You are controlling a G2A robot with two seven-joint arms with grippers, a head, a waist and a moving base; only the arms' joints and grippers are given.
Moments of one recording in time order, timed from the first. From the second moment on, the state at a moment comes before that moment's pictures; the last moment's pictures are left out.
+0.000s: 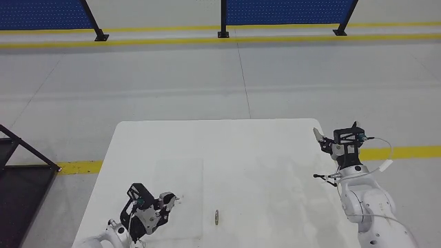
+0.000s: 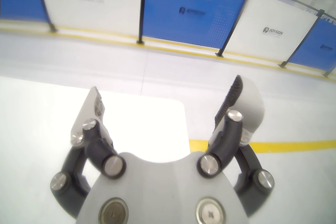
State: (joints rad) left arm 2.21 -1.10 -1.65 -1.97 1.21 -0.65 0.03; right arm -1.73 -1.15 1.60 -1.80 -1.33 0.00 0.00
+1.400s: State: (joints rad) left arm 2.21 -1.09 -1.68 -1.83 1.34 -0.89 0.52; right arm -1.84 -1.22 0.87 -1.70 -1.55 -0.16 0.16
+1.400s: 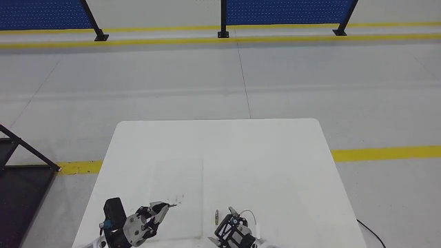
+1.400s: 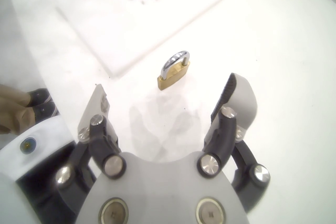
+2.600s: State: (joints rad) left arm 2.17 -1.09 -1.62 -1.82 1.20 -0.96 0.52; right arm -1.86 -1.21 0.99 -1.81 -1.15 -0.28 -0.23
